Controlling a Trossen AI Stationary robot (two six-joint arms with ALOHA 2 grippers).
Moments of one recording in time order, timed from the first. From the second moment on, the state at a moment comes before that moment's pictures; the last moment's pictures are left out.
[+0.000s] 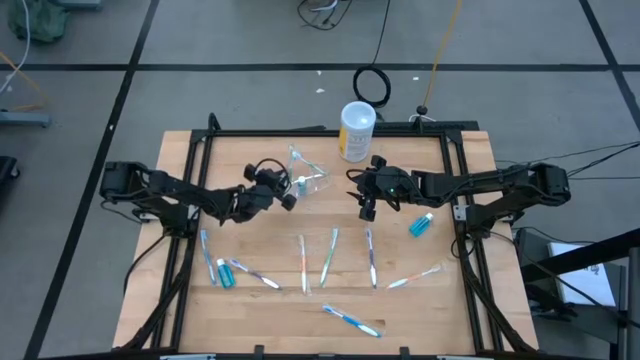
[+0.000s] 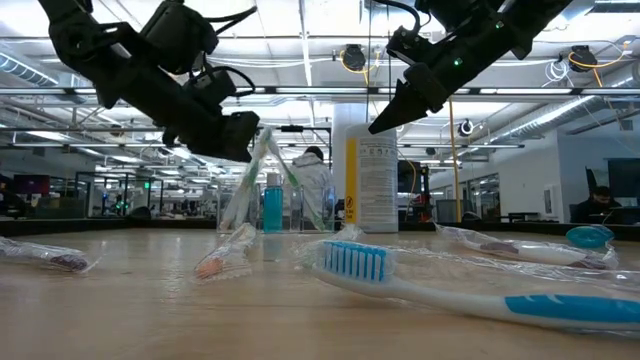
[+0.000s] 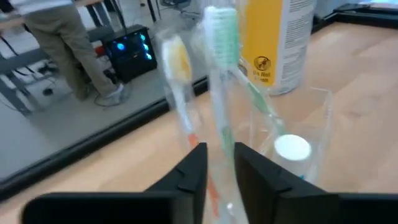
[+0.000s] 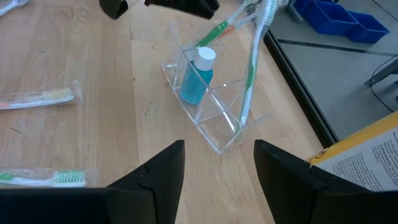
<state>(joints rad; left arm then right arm) 0.06 1.45 0.51 0.46 -0.84 -0.24 -0.12 1.34 0.78 0.01 0.23 -0.15</state>
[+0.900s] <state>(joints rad) -0.03 1.15 0.66 -0.04 -0.75 -0.26 -0.01 1.07 0.72 -0.81 0.22 0.47</state>
